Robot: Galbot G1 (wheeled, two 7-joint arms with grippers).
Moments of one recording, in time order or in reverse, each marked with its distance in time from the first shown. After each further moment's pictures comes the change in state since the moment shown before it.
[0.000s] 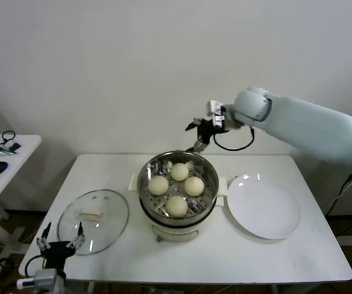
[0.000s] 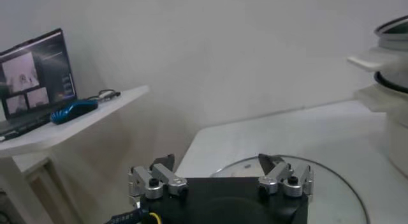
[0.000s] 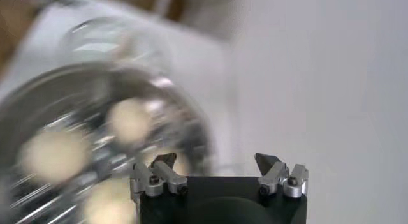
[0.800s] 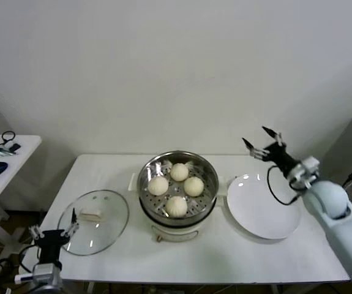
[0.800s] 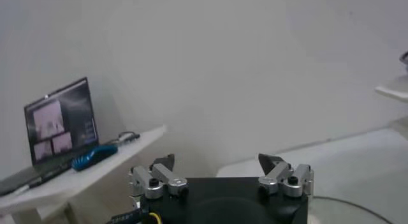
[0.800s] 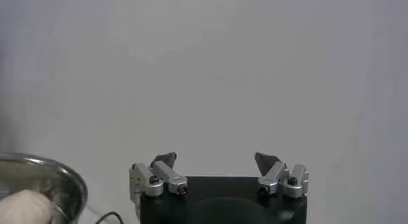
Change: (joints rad) left arm -0.052 0.038 0.000 0.051 0.069 -0.146 -0.075; right arm -1.446 -0.075 1.435 0.317 -0.177 0.363 0.413
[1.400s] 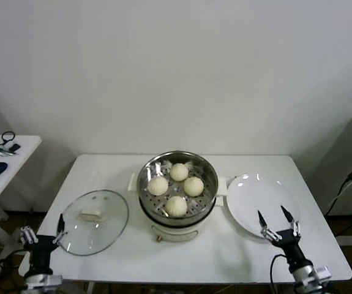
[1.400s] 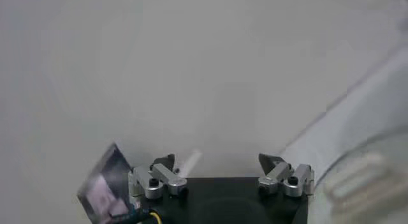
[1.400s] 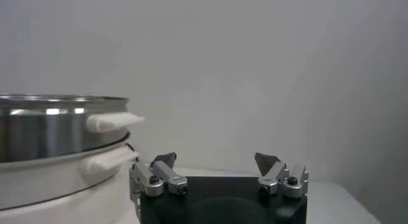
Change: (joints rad) left arm 0.020 0.098 0.004 0.140 0.482 -0.074 -0.212; right arm -0.596 0.327 0.228 0.071 -0.131 0.298 0.042
